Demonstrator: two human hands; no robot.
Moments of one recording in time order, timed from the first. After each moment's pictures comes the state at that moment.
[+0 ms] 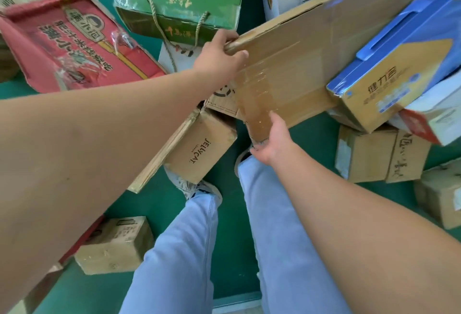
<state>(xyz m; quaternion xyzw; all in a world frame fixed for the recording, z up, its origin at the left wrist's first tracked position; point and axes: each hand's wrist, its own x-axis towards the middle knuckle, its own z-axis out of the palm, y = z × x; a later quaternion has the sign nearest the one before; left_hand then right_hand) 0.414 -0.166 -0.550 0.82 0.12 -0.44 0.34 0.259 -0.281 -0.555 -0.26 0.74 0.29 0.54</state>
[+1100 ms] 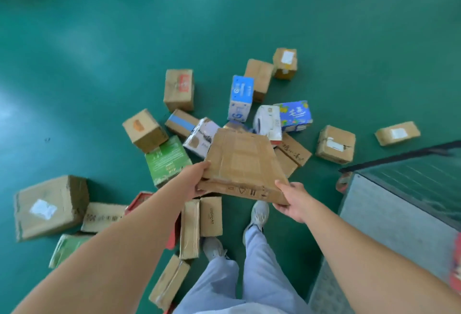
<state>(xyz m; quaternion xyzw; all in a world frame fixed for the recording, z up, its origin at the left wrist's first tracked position) 0.316 -0.137 0.014 0.71 0.14 -0.59 0.36 0.068 -0.272 0.017 -0.30 0.71 0.02 0.64</state>
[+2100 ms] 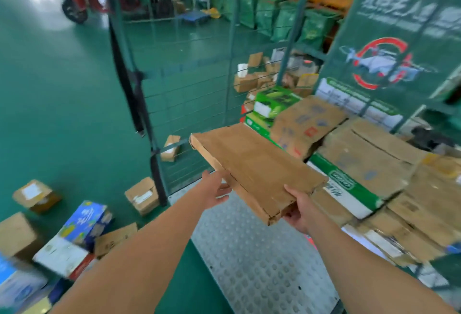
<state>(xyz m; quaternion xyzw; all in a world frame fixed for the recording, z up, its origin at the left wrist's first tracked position) -0.380 -0.297 0.215 0.51 -0.34 -0.78 0.16 -0.572 -0.130 0.211 0.11 0.62 -0.60 0.49</state>
